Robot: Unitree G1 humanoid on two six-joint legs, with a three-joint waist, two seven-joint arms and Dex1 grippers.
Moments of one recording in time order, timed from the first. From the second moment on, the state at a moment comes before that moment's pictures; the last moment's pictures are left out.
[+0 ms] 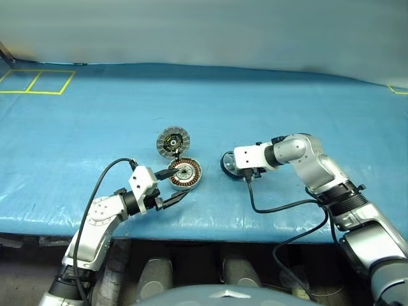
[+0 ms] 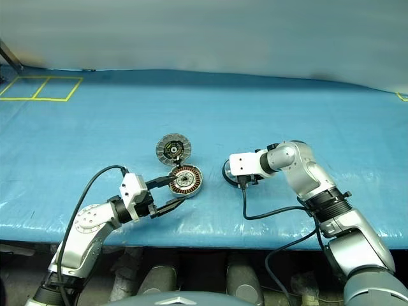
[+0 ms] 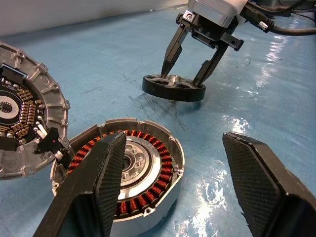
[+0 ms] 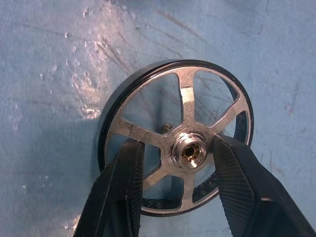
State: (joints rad) left arm 0.03 0.46 -0.10 -0.20 -0.29 0.06 -0.84; right arm -0.59 -0.65 0.39 0.16 -0.27 0.11 1.13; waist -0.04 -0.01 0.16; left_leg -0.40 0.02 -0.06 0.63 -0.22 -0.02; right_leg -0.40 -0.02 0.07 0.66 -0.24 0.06
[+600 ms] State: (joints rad) left arm 0.17 0.49 0.02 -0.23 -0.32 0.08 -0.78; right arm -0.29 -0.31 0.23 -0.24 0.07 0.43 0.83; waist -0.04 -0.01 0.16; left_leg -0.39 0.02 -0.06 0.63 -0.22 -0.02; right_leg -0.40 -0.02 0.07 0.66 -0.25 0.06
